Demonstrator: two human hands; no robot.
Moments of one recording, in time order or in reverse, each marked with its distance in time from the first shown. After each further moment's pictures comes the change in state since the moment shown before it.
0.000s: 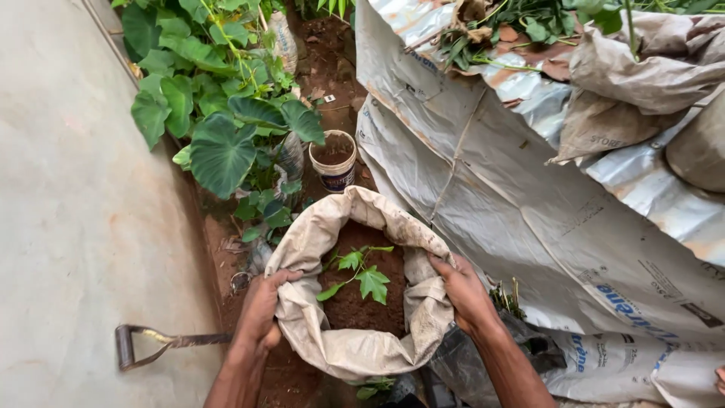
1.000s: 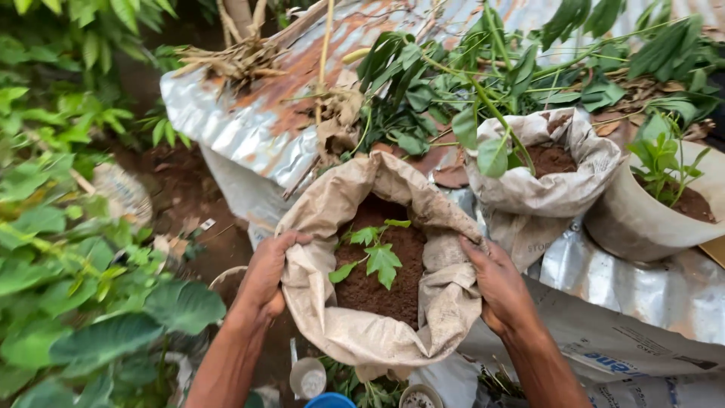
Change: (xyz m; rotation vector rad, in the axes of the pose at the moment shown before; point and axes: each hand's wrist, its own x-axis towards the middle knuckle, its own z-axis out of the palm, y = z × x) left_hand 0.331 0.183 0.304 0.156 -0.679 -0.075; right_hand 0.171 -0.219 -0.052 0.277 0.480 -0.430
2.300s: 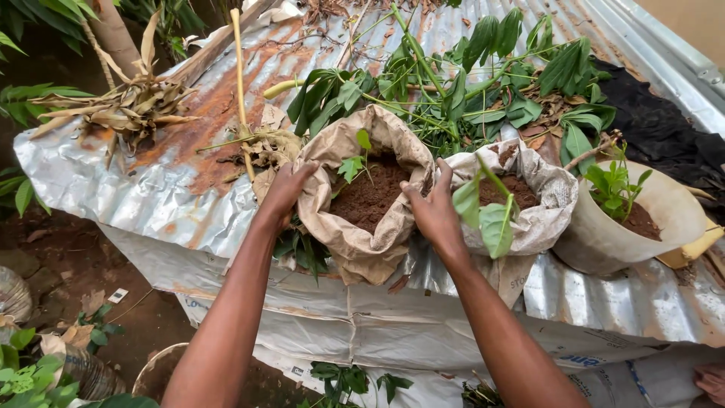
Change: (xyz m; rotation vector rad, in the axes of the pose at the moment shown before) left_hand 0.357 0.020 0.061 0.443 -0.332 0.198; right_hand 0.222 -0.022 0.000 -0.921 0.434 -0.470
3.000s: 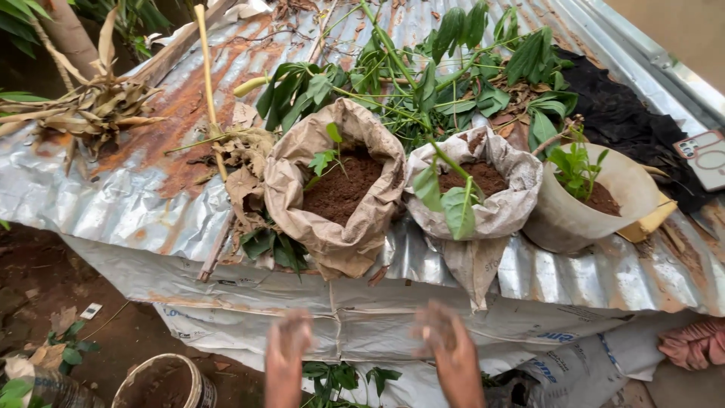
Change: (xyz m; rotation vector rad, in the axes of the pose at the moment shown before) left_hand -0.299 -0.096 0.069 -0.024 0.316 -0.159; right_hand -0.249 0.068 -0.039 0.482 -0.006 0.364
